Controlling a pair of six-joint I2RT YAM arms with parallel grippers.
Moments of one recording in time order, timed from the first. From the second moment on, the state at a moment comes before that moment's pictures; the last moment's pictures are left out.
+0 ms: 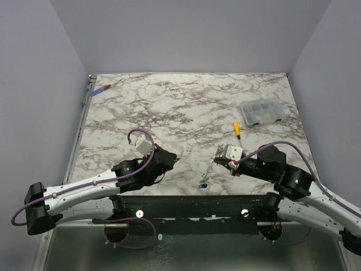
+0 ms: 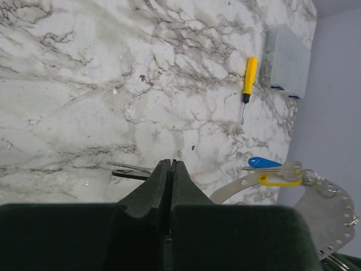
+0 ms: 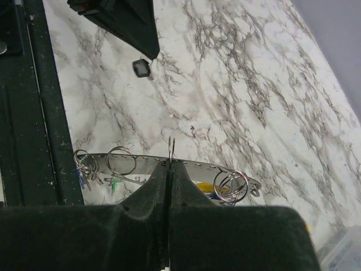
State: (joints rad) left arm -1.15 0.94 0.72 -0.53 -0.65 -1.52; right arm 0.97 0.60 0.70 -0.40 -0.14 -0.42
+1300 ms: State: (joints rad) left arm -1.15 1.06 0.78 0.24 -0.62 -0.88; right arm 0.97 0.61 0.56 0.02 -0.06 -0.82
